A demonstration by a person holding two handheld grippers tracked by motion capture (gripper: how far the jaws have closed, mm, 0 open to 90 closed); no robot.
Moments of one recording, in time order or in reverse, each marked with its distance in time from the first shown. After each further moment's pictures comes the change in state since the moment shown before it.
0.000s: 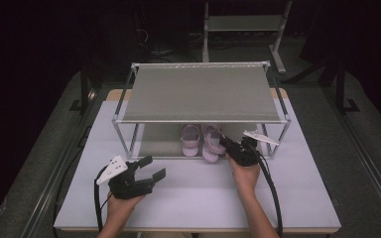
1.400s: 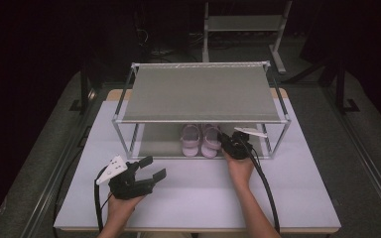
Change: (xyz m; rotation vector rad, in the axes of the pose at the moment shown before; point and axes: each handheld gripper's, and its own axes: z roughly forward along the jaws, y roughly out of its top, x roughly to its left) left arm -0.001 -0.001 0.000 -0.006 -0.010 -0.015; right arm -0.005 0.003 0.033 0.048 -0.101 -0.093
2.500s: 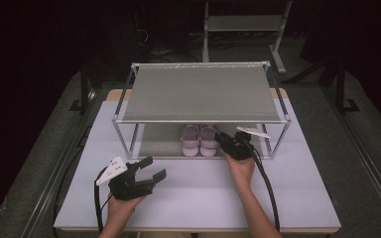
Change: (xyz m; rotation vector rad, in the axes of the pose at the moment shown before) left arm -0.001 -0.001 -0.001 -0.001 0.003 -0.003; right arm 0.000 0.002 -0.007 -0.017 0.085 0.068
